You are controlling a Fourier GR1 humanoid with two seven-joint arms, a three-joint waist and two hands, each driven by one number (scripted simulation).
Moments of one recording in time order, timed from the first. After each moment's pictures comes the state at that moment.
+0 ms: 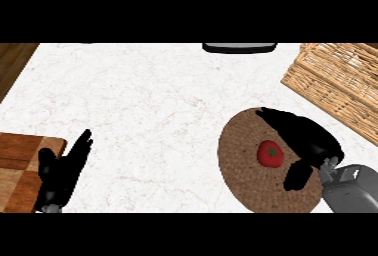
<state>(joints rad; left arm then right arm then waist) 0.09 0.25 -0.04 -1.48 0.10 0.05 0.23 -0.33 -0.54 0.43 -1.67 0.52 0.47 0.48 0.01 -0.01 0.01</state>
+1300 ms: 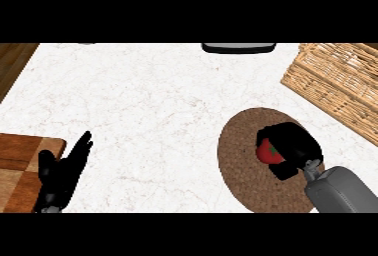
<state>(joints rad) 0.10 0.23 -0.02 -1.49 0.08 0.03 0.23 -0.31 -0.48 0.48 -1.48 0.76 0.37 0.28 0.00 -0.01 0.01</state>
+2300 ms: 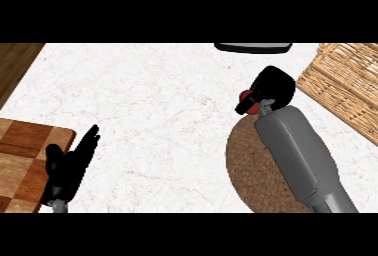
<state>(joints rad) 0.06 0.22 -0.04 -1.50 0.07 0.01 0.25 -0.74 -0.12 0.16 -1.06 0.97 0.07 1.02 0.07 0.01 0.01</state>
